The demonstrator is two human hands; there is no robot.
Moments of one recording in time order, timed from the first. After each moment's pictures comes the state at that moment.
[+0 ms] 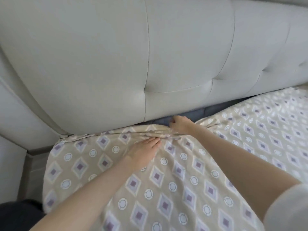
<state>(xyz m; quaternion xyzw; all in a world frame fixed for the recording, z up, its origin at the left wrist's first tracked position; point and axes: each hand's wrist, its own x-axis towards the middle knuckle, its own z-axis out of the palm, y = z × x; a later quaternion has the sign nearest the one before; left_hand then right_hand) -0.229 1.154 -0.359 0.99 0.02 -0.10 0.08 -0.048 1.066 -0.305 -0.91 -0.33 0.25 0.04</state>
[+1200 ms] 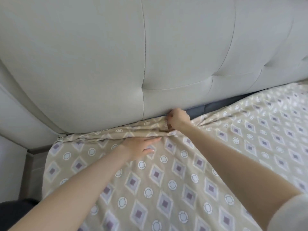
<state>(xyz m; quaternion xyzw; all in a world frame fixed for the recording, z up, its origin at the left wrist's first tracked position) -0.229 1.184 -0.345 0.96 0.05 -0.19 0.20 -0.067 1.082 -0.299 -0.94 -0.22 0.20 0.18</state>
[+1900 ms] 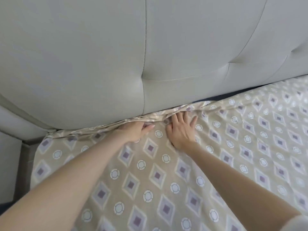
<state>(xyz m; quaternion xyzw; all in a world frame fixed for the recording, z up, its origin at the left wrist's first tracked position) -0.184 1.218 -0.380 0.94 0.20 -0.13 0.26 -0.082 1.055 -0.377 -0.93 -0.35 0.07 0.10</state>
